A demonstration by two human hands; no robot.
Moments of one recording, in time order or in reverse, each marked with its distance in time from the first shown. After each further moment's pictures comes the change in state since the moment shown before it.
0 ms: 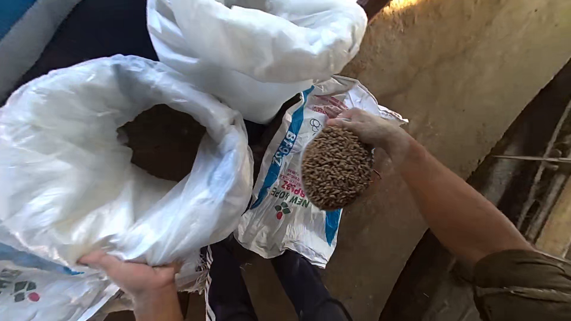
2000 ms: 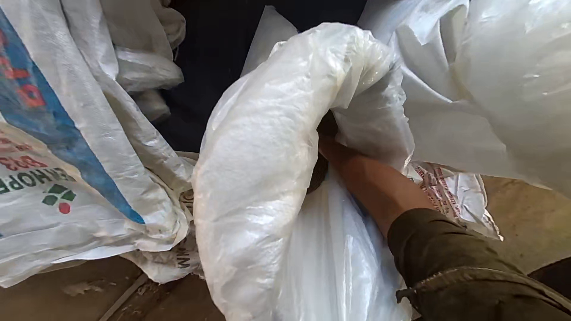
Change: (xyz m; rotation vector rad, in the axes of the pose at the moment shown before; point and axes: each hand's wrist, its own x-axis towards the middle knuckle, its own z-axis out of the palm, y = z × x) left_hand -0.004 0.035 -0.051 -0.186 -0.099 0.130; right_hand 0.340 -0.238 0.330 -0.835 -0.623 -0.232
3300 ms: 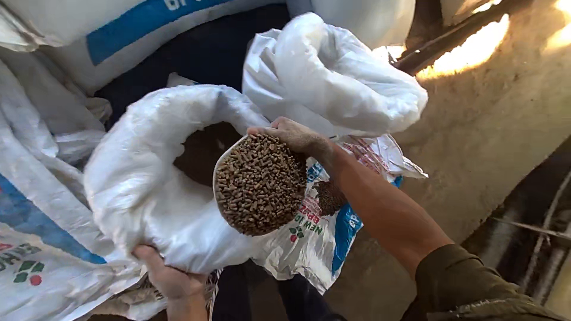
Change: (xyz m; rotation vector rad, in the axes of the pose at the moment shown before) left_hand 0.028 -0.019 0.027 0.109 0.168 -0.021; right_hand -0.284 0.047 -0.015 0.801 0.485 -0.221
